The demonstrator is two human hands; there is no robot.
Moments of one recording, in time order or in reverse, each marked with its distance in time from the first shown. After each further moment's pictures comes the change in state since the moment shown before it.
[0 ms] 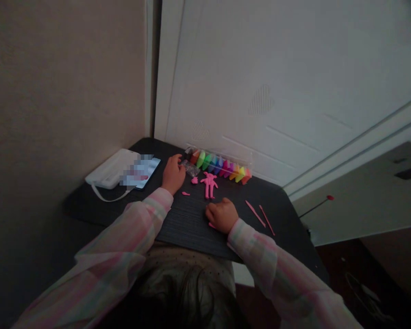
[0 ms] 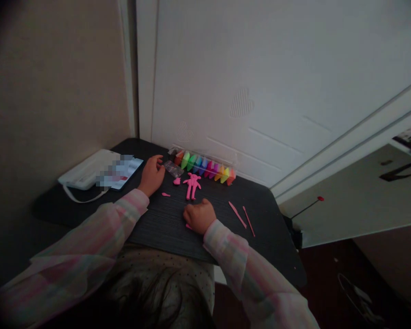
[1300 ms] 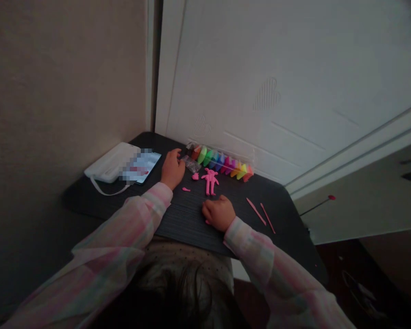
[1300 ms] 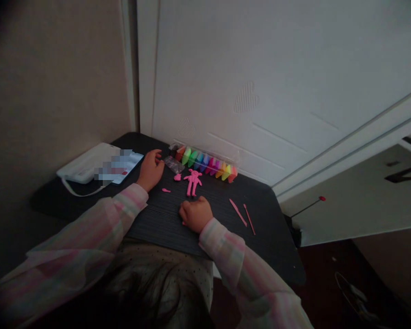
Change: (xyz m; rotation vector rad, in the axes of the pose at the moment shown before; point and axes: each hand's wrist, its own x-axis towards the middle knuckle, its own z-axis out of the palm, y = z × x) left_hand 0.000 -0.002 0.000 0.016 0.011 -0.015; right_hand 0.006 -0.007 -0.001 0.038 -0.043 0.025
